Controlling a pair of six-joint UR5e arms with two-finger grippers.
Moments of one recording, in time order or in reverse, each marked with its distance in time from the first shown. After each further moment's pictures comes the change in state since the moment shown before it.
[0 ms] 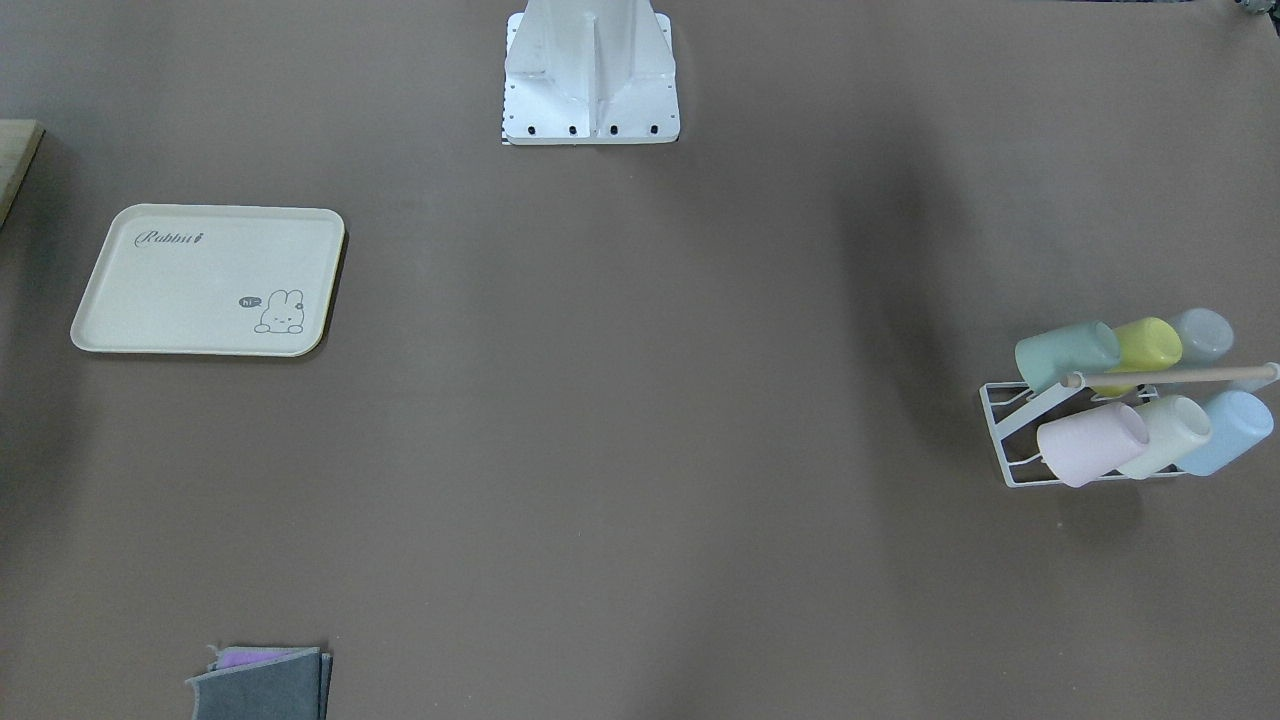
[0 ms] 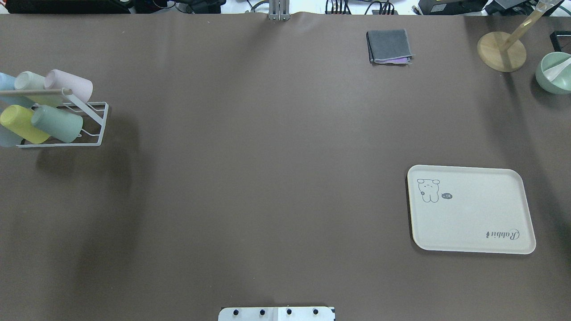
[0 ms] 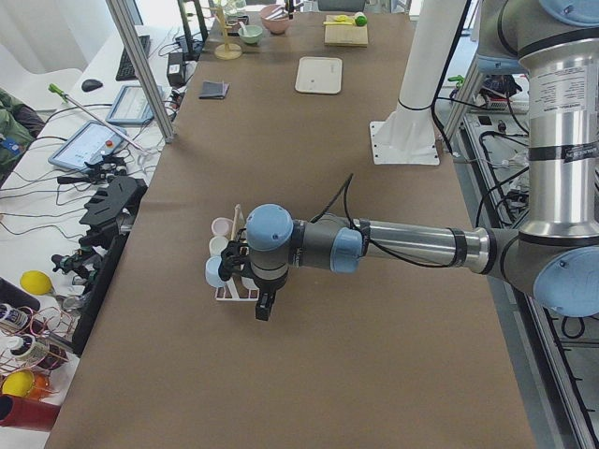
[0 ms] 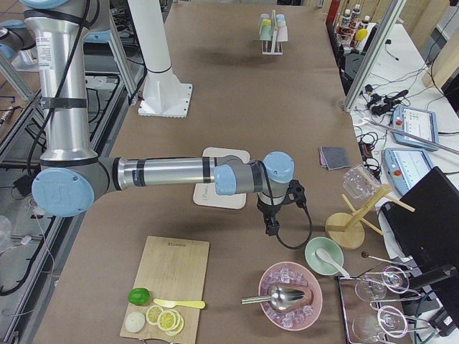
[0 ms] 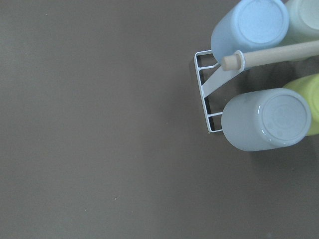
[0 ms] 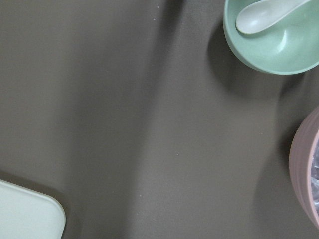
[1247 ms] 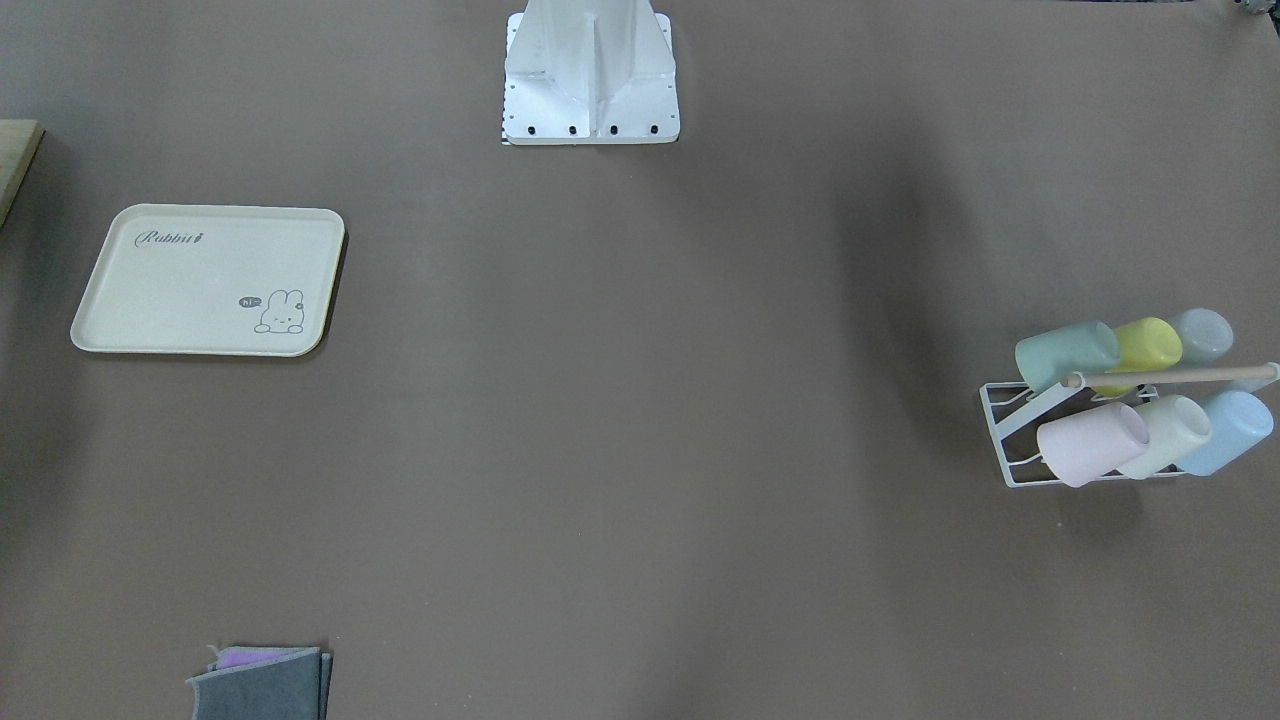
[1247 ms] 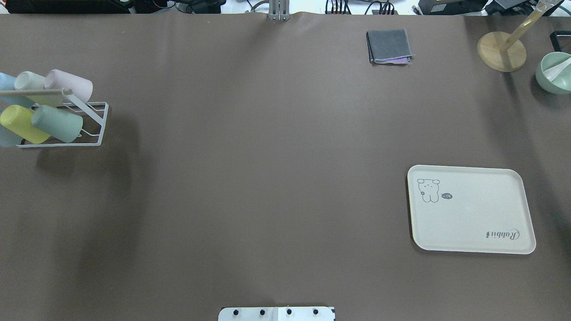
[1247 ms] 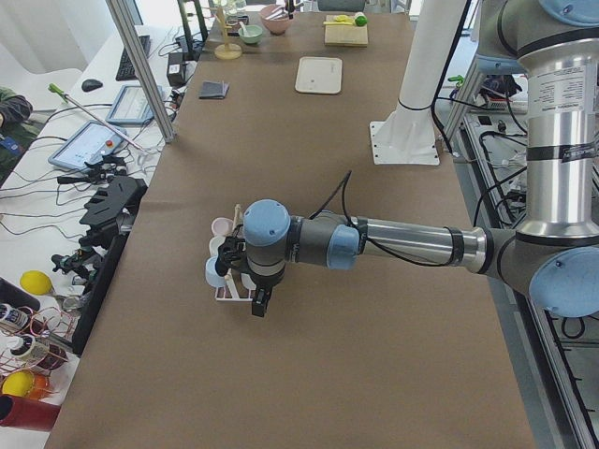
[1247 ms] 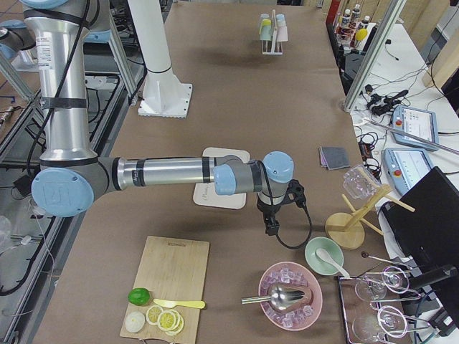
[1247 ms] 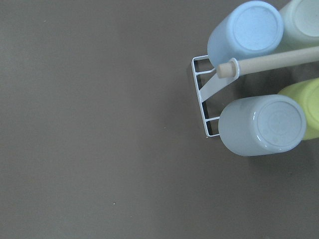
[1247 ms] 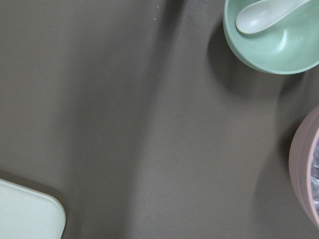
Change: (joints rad) left arm 0.003 -0.016 -0.002 -0.004 0.000 0.003; right arm 0.000 -0.003 0.002 0.000 -0.003 0.000
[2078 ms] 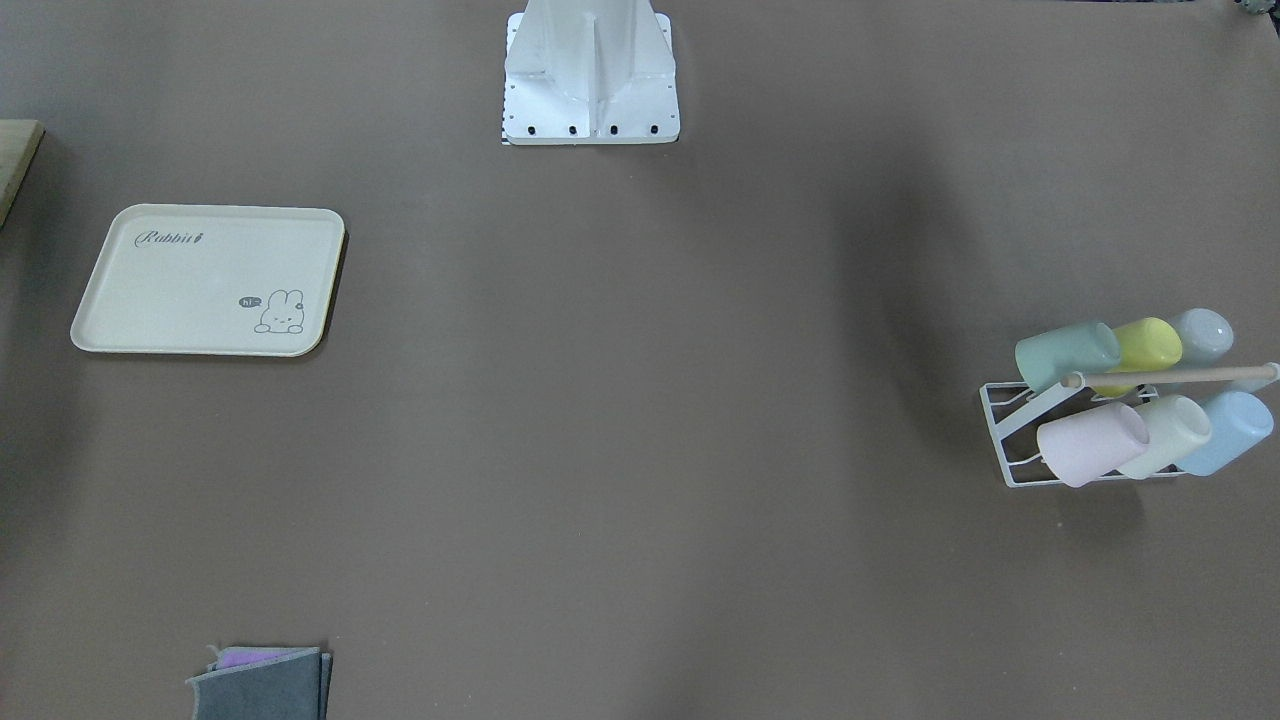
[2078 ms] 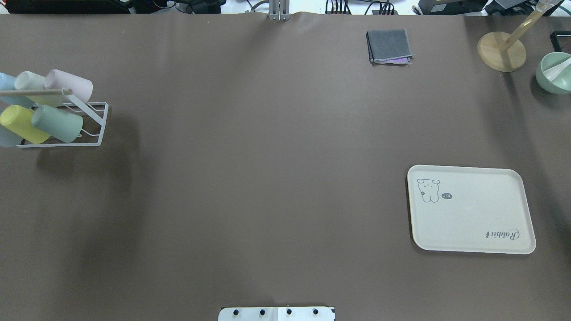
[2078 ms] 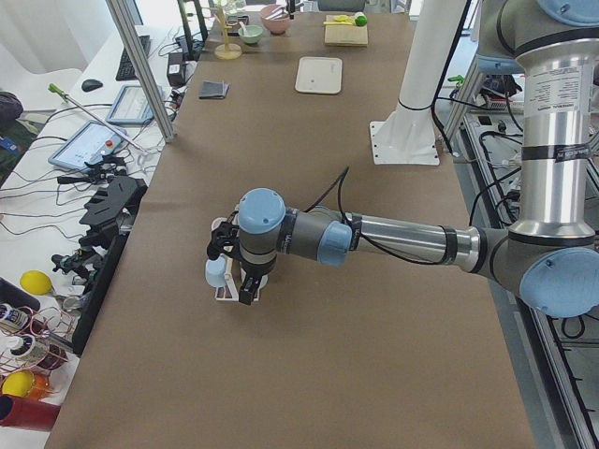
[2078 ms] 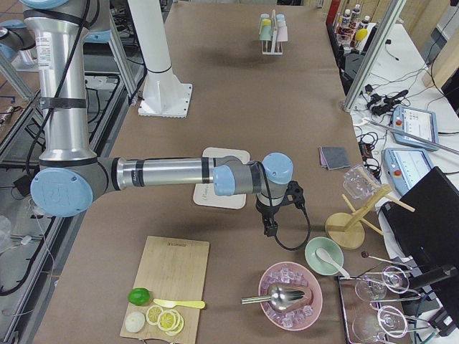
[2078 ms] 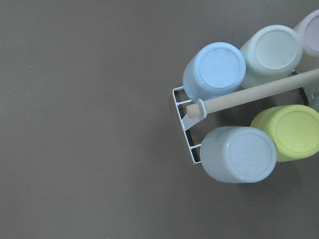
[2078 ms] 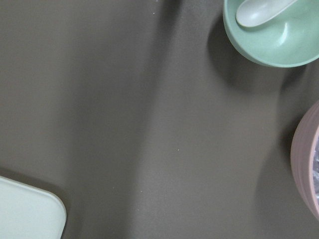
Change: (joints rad) left arm 0.014 -0.025 0.005 -0.141 -0.001 0.012; right arm 0.000 -0.005 0.005 -0.010 0.011 0.003
